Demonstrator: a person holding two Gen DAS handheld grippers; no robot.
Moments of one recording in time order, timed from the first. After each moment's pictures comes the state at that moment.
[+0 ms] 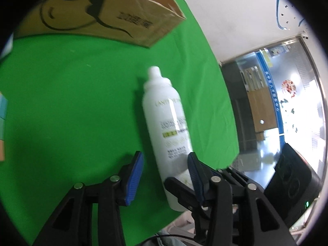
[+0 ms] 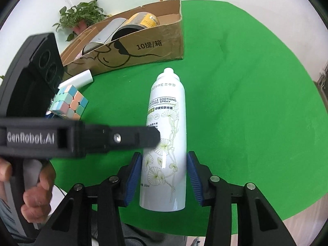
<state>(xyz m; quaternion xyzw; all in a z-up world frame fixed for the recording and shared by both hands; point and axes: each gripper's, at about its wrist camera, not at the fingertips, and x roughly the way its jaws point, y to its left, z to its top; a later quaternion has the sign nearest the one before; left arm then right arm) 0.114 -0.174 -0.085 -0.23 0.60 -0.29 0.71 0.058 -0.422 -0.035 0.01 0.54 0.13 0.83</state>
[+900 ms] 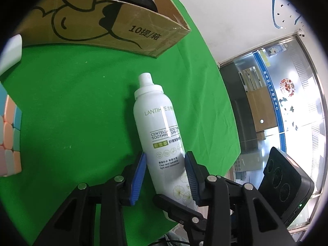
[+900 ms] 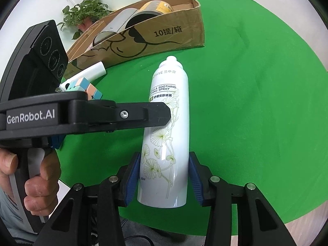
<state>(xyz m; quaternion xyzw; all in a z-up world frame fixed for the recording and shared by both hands) 0.117 -0.157 -0.077 -0.22 0.58 -0.30 0.72 0.065 -0.390 -0.050 0.06 0.56 0.16 0.81</state>
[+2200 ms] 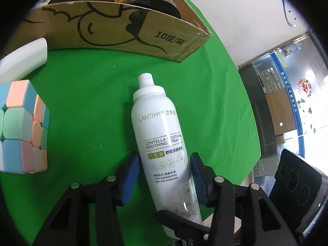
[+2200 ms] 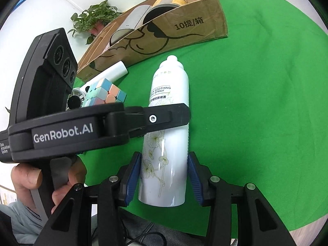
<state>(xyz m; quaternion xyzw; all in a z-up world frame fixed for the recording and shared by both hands) 0.129 -0.147 -0.074 -0.18 0.59 -0.24 0.75 0.068 -0.373 -0.055 0.13 0.57 0.22 0.78</state>
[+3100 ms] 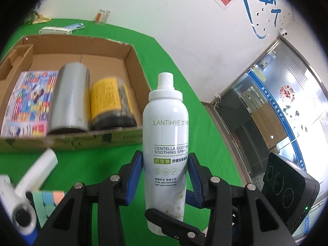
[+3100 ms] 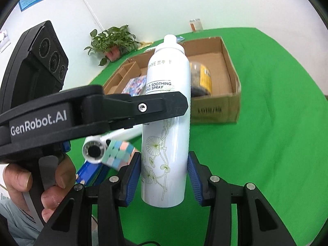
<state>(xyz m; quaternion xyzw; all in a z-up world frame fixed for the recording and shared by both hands) 0.166 -0.124 0.049 -0.17 0.45 -0.28 0.83 0.123 -0.361 0.037 0.07 0.46 0.23 0.86</state>
